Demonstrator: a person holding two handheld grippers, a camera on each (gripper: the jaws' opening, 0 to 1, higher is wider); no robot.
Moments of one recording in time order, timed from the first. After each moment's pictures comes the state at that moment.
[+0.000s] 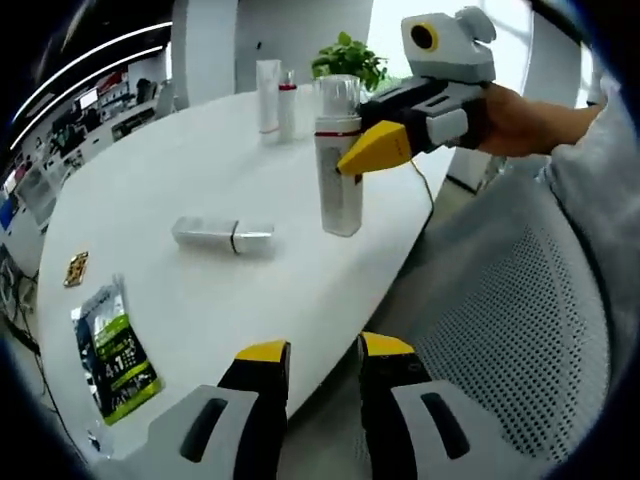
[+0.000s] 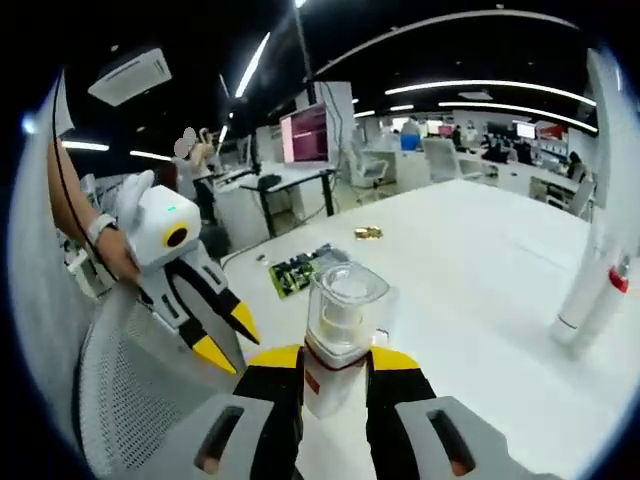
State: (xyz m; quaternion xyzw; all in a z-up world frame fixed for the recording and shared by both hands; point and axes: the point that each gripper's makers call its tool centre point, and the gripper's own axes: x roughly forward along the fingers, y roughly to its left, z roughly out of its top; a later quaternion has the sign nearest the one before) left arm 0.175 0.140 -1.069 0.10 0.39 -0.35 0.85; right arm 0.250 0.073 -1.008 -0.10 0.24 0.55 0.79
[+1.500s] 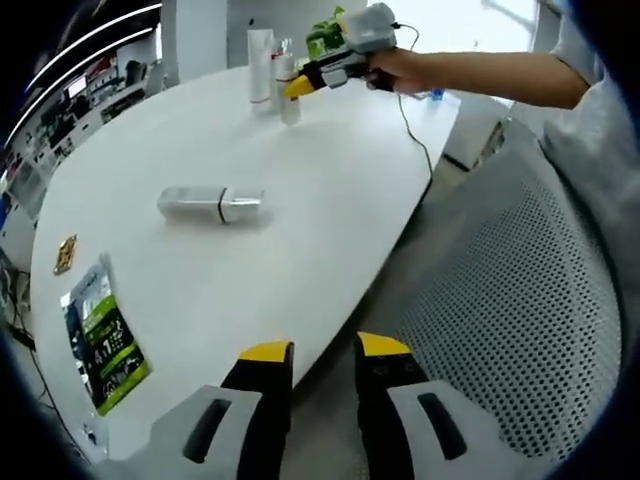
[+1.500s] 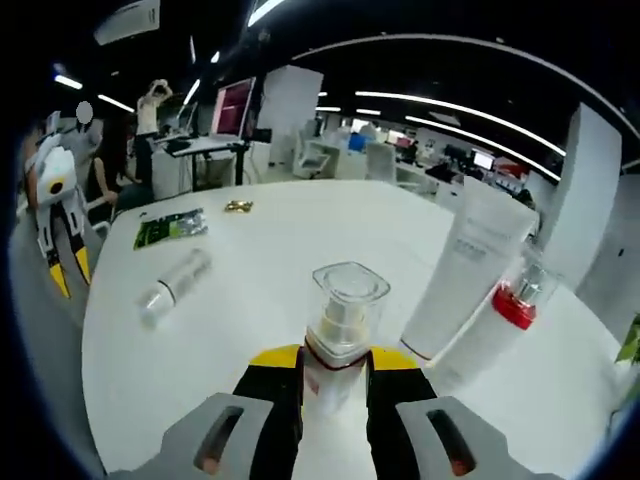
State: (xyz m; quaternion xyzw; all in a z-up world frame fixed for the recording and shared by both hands) left arm 0.164 0.145 -1.086 0.11 0.44 -0.35 0.82; right arm 0.454 -0.027 -1.040 -0.21 0.19 0.44 0.85
